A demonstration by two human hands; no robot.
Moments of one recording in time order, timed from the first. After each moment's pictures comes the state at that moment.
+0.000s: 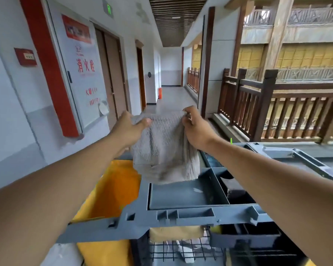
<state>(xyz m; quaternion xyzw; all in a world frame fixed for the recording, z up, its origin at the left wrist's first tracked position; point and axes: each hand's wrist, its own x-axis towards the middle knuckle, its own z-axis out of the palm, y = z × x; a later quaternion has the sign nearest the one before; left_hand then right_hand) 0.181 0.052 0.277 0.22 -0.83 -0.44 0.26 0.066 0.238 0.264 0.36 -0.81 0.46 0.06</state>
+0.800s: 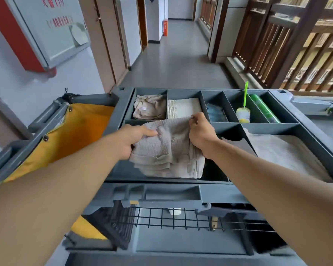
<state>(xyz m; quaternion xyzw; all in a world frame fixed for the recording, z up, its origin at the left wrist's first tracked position) 0.011 0.066 0.020 0.42 -0.63 -0.65 -0.01 -0.111 0.235 0.002 0.16 -0.86 0.46 -0.12</state>
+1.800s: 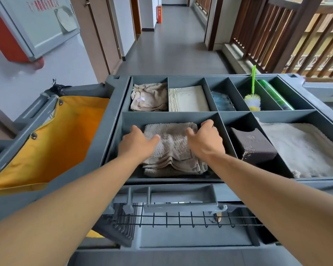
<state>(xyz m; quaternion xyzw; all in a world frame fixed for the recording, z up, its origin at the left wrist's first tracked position) 0.001 0.066 -0.045 0.38 -0.88 -0.27 0.05 -0.102 0.227 -0.047 0.09 -0.94 0.34 -0.08</state>
